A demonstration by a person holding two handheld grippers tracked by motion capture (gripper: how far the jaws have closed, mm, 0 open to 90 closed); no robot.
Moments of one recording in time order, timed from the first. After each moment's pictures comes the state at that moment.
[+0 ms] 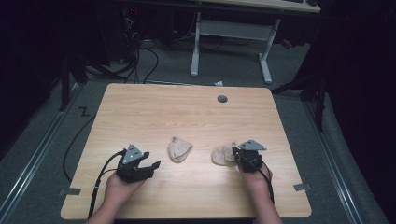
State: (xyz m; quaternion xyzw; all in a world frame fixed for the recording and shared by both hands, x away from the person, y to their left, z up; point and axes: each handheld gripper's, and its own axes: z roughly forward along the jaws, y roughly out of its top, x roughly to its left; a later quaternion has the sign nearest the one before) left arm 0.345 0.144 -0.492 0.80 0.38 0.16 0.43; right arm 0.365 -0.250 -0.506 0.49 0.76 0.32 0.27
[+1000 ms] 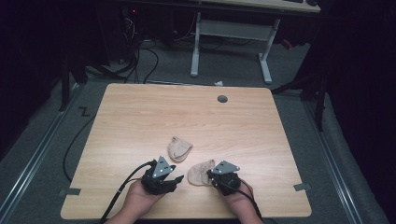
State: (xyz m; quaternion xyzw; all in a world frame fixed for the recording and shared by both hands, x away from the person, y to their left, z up) left arm 0.320 0.077 -0.499 0.85 0.29 0.11 0.43; right arm 0.307 -0.175 -0.524 0.38 0.84 0.32 0.20
